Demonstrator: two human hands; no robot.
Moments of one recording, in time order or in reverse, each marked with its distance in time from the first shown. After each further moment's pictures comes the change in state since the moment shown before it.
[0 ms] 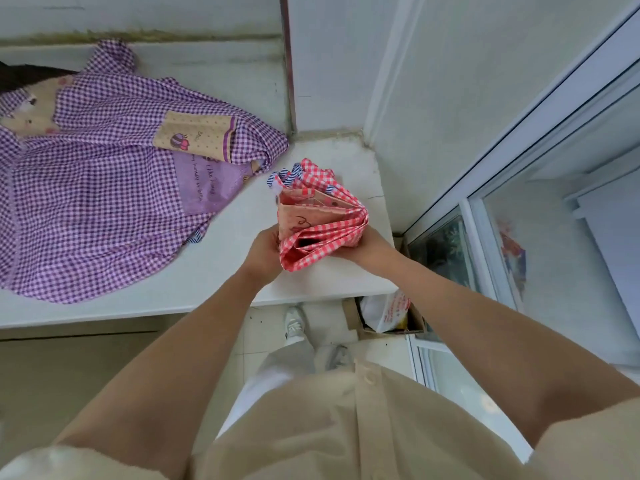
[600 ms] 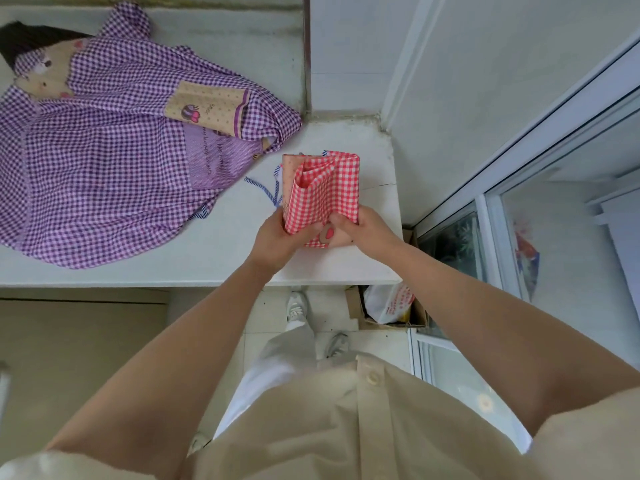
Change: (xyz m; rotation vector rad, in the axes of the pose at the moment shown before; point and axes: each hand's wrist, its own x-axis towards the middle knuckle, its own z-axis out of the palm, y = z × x) left_hand 0.000 -0.016 0.015 -0.047 0.169 -0.114; right_hand 0.016 0.015 0.001 -0.163 -0.062 -0.100
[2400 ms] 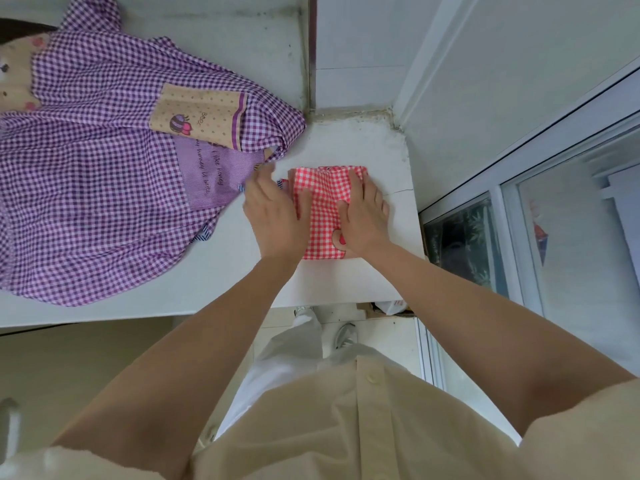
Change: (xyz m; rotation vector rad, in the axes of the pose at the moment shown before) left_hand 0.059 0.025 -0.004 0.637 0.561 0.380; right_hand 0.063 -0.019 0.027 -0.607 0.289 0.188
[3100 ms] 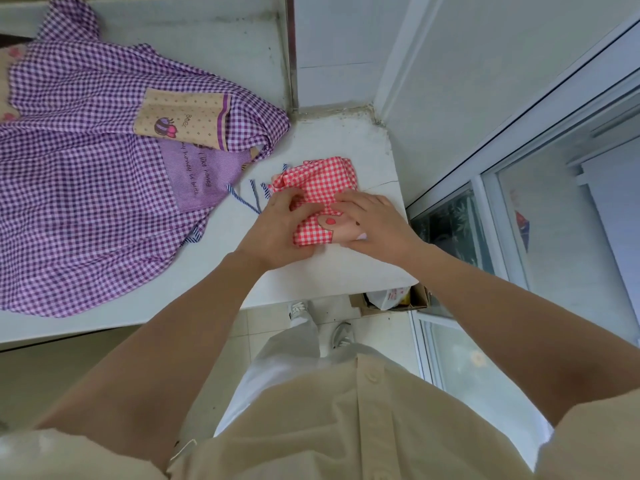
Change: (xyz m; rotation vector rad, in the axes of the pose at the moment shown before) left_hand 0.003 -0.044 0.000 0.040 -0.618 0.624; right_hand -0.019 0.065 -0.018 -0.182 -0.045 -0.572
